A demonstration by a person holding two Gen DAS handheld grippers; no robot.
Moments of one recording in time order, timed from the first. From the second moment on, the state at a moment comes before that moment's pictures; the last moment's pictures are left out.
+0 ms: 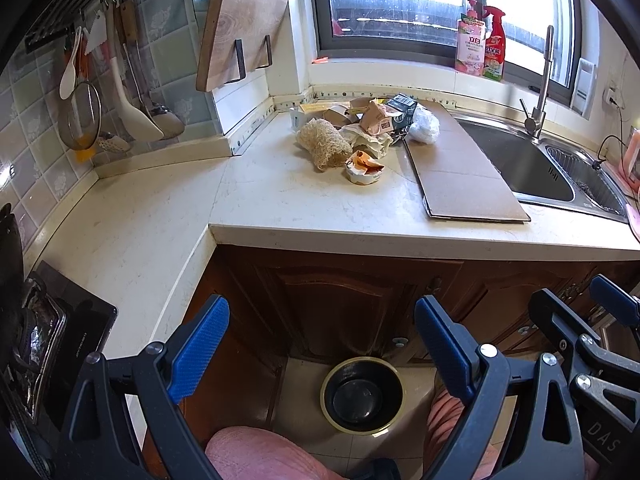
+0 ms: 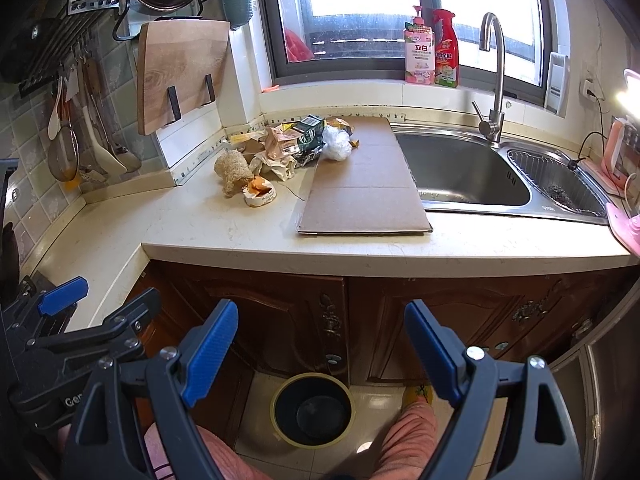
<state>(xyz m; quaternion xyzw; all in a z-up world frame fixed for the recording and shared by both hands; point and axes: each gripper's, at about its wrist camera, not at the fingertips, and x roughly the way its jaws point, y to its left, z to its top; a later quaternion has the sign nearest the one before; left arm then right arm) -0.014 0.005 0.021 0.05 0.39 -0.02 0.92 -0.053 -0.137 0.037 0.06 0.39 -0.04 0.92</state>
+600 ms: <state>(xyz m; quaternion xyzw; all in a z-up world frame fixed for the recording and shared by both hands) -0.027 0.022 0.036 0.03 0.37 -0.04 0.93 -0.060 -0.126 0.056 0.04 0.37 -0.05 0.93</state>
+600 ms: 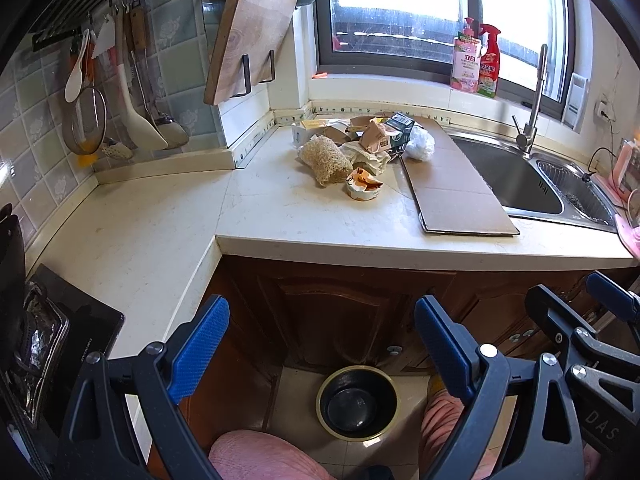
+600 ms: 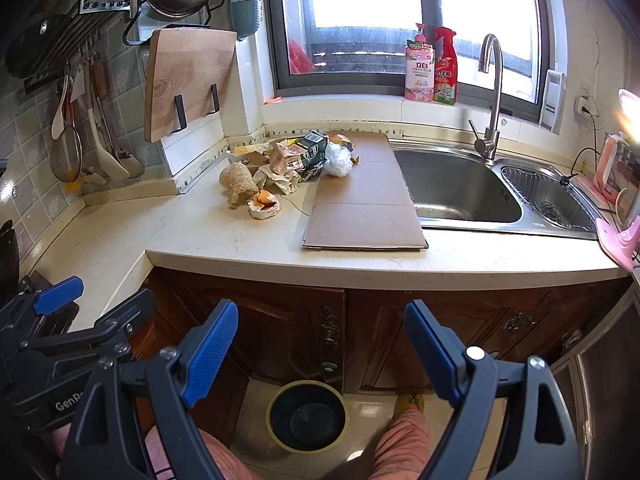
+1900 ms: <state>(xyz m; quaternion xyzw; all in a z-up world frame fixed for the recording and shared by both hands) 0.220 0.070 0.001 0.00 0.42 -0.08 0.91 0.218 -0.098 -0.043 0.01 0.46 0.08 0.88</state>
